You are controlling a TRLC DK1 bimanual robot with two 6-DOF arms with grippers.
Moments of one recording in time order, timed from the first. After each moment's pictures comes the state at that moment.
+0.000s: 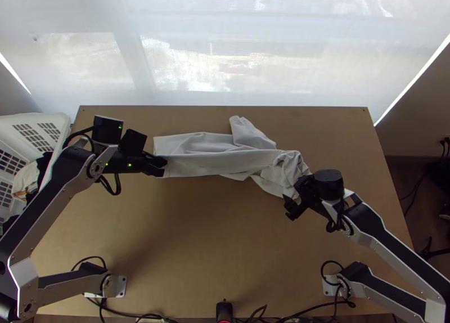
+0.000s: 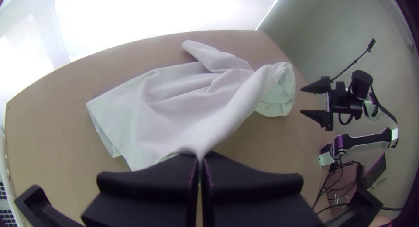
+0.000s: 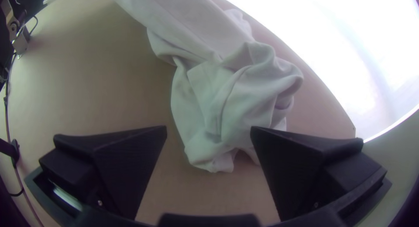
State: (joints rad) left arm -0.27 1.32 1.25 -0.78 0.42 0.05; right arm 0.51 1.02 0.65 -0.36 0.02 -0.35
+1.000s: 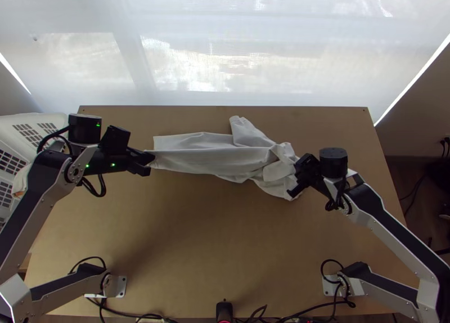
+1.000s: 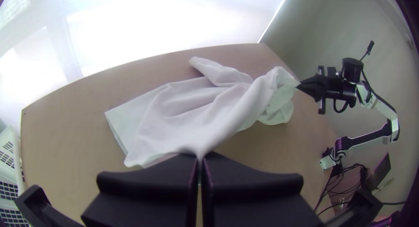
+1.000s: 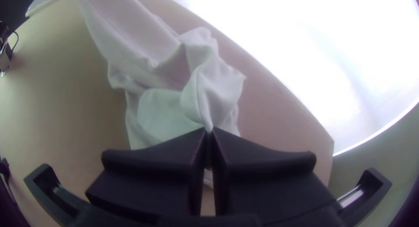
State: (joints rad) left arm -0.20 1.23 1.30 -0.86 0.41 0.09; right arm 0.42 1.17 0.81 -0.30 0.04 -0.42
